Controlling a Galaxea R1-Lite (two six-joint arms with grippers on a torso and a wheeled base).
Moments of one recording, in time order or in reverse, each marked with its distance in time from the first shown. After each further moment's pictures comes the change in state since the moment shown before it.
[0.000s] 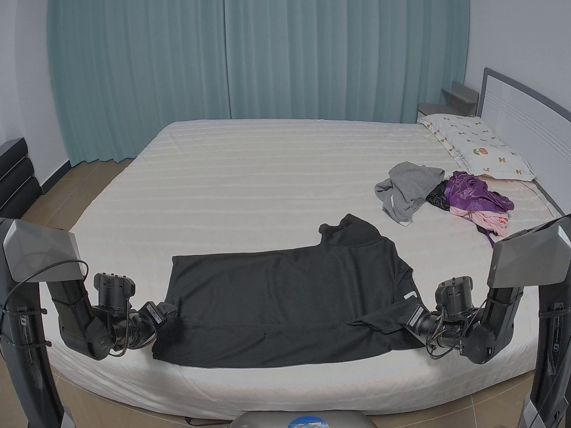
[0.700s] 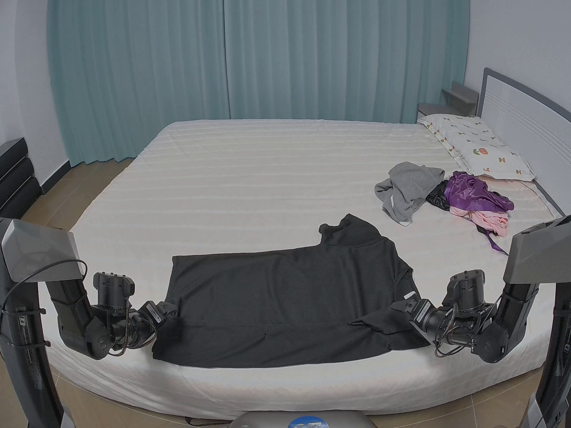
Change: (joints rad) left arm 0.001 -0.009 0.000 0.007 -0.008 -0.002; right arm -0.005 -0.112 0.063 0.001 0.077 0.023
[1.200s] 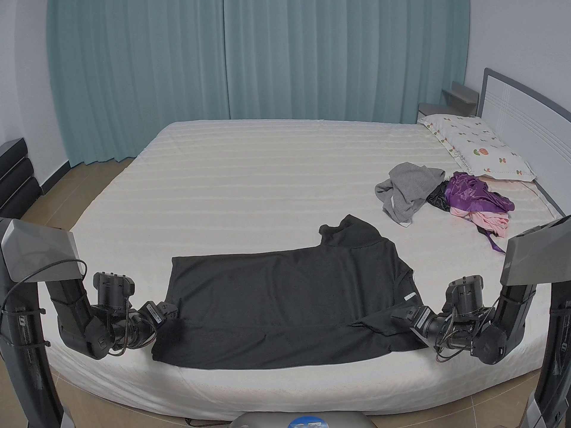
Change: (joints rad) left arm 0.000 -0.002 -0.001 0.005 -0.003 0.007; right arm -0.012 0.035 0.010 0.018 0.005 -0.011
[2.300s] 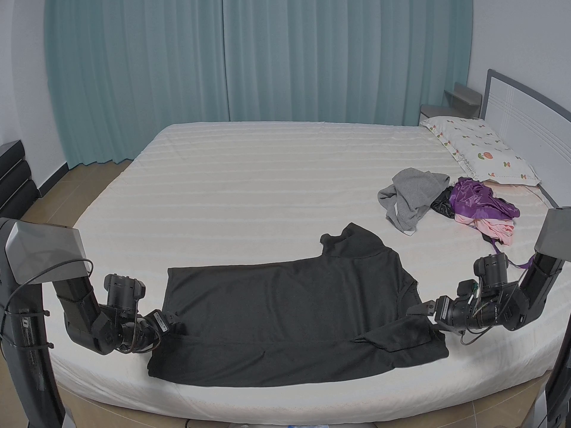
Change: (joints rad) left arm -0.030 0.014 -0.066 0.180 0.080 0.094; right arm -0.214 -0.121 -0.136 0.384 0.337 -0.428
